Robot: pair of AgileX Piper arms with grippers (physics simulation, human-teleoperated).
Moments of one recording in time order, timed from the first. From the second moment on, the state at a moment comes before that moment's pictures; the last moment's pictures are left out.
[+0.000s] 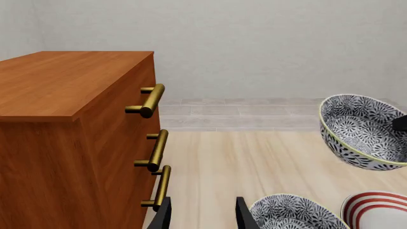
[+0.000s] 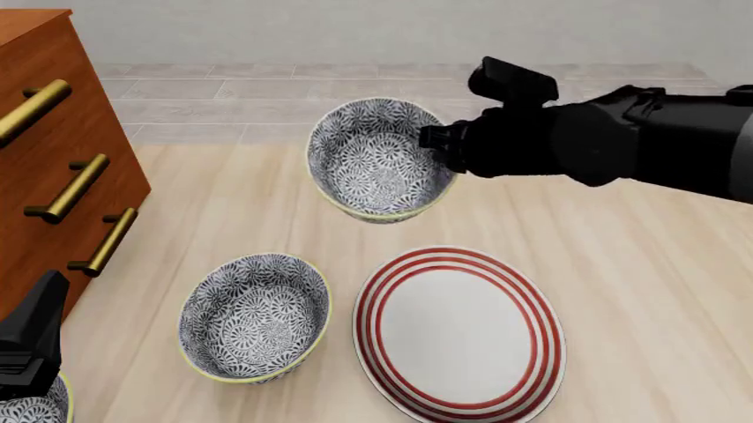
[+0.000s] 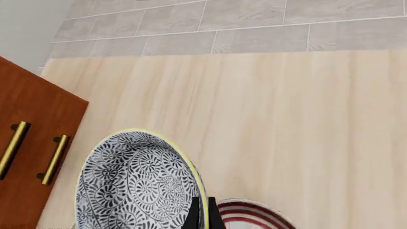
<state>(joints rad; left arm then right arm) 0.00 0.01 0.00 0.00 0.00 0.51 1.53 -1.07 0.22 0.46</state>
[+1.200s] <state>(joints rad) 0.00 0.01 0.00 0.00 0.00 0.45 1.16 -0.56 0.17 0.57</state>
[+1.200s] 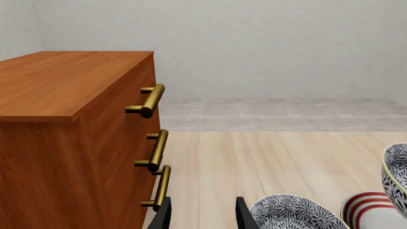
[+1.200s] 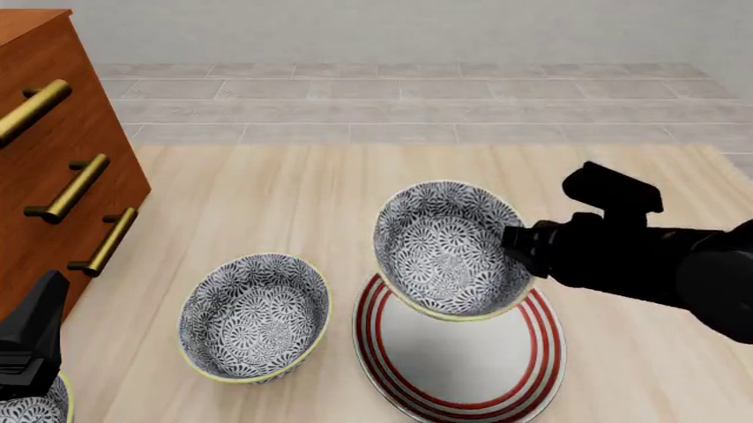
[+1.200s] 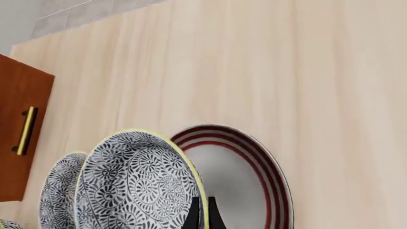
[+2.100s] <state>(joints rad) 0.00 0.01 0.00 0.00 0.00 0.47 1.17 -0.38 0.06 0.61</state>
